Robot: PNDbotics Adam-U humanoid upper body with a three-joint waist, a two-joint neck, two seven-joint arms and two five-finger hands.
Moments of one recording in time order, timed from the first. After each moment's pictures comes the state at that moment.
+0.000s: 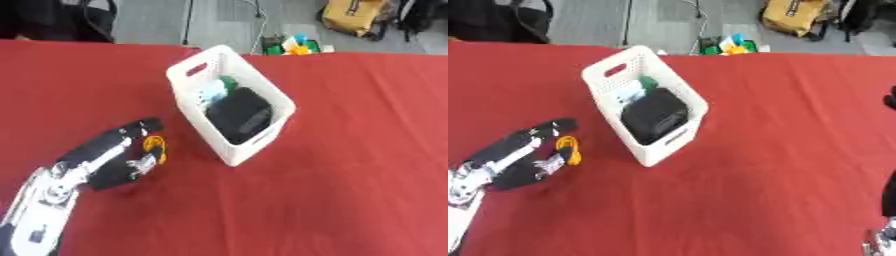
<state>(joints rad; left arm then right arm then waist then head) -0.50 0.30 -0.02 -1.58 -0.78 -0.20 -0.48 -0.21 -0.13 -0.13 -1.98 0.09 -0.57 -0.31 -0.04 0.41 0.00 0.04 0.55</state>
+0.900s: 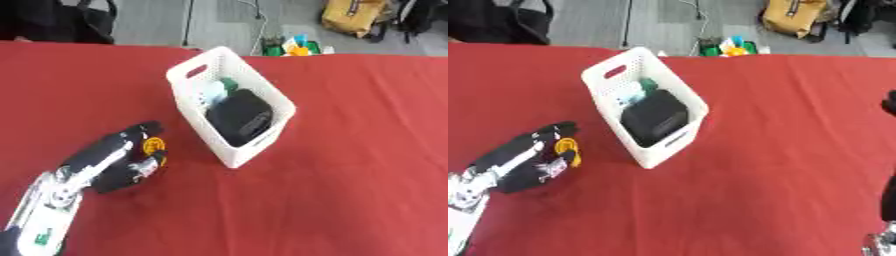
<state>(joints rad) -0.51 0.29 -0.02 -1.56 -0.75 -0.19 -0.50 -0.21 -0.13 -0.13 -1.98 0.09 -0.57 -0.30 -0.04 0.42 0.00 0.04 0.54</state>
